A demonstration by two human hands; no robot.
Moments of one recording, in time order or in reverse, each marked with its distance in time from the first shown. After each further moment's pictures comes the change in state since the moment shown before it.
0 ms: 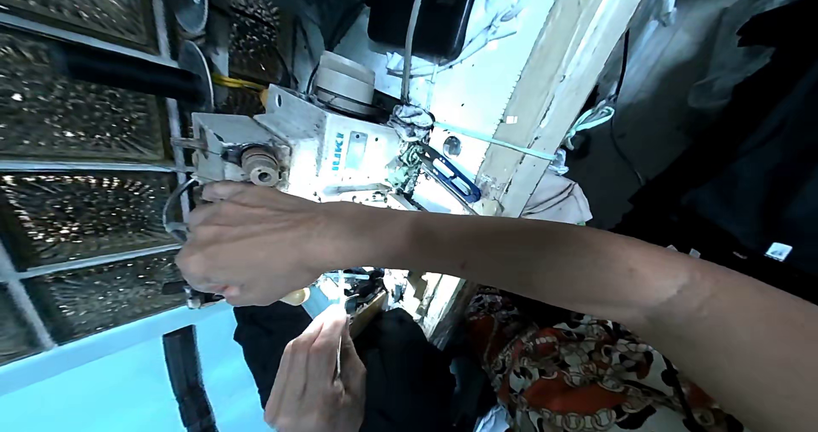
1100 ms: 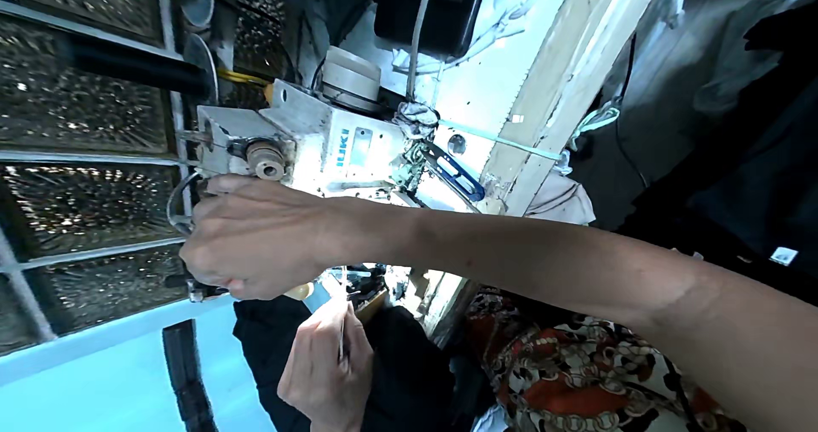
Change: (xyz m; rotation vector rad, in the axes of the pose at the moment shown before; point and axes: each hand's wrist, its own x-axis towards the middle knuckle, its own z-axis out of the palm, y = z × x) left_hand -0.001 0.002 0.018 -0.022 0.083 -0.062; right_hand -0.001 0.000 -0.002 -0.004 -0.020 -0.006
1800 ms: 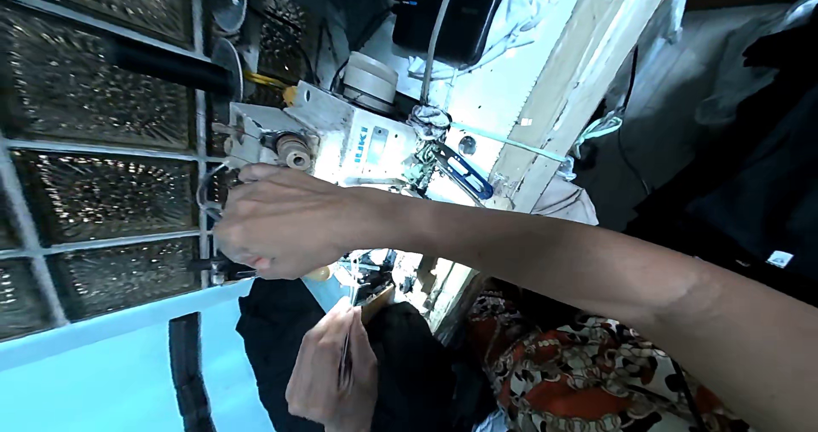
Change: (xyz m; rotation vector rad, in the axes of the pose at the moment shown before) left_hand -0.013 0.000 -0.006 -0.179 0.120 -0.069; right_hand 0.000 0.002 0.001 -0.013 0.011 -0.008
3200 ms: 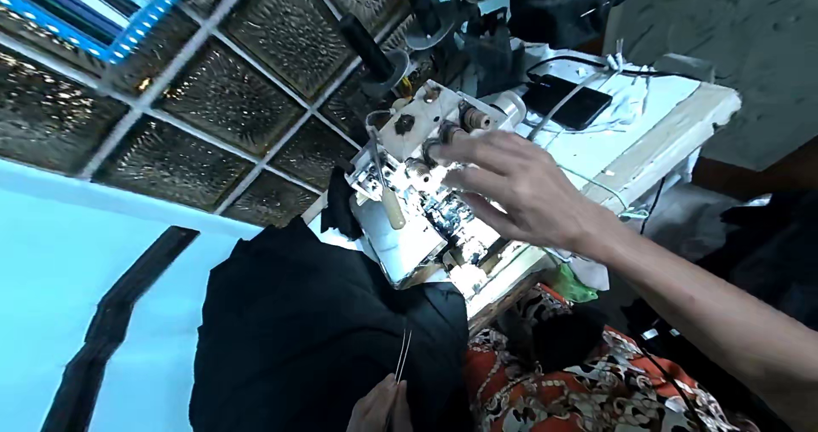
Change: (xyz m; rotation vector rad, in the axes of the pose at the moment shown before) left_hand -0.161 0.033 -0.037 -0.229 0.337 -0.445; right_hand -0.068 -0.050 -0.008 -0.475 0.158 -0.140
